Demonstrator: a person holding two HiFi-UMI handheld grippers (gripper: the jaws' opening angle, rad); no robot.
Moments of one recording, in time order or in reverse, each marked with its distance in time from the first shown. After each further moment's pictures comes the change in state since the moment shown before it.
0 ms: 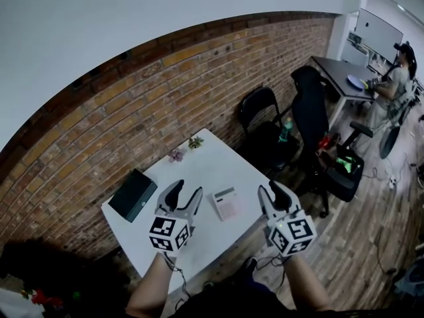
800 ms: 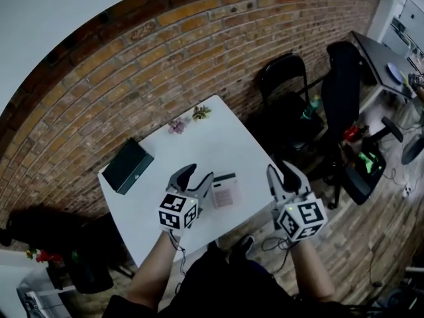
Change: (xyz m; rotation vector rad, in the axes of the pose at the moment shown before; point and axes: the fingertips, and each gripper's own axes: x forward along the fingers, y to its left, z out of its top) left arm 0.133 0.006 -0.107 -0.104 0.273 0.067; right arm 0.110 -0.108 -0.050 0.082 0.139 0.159
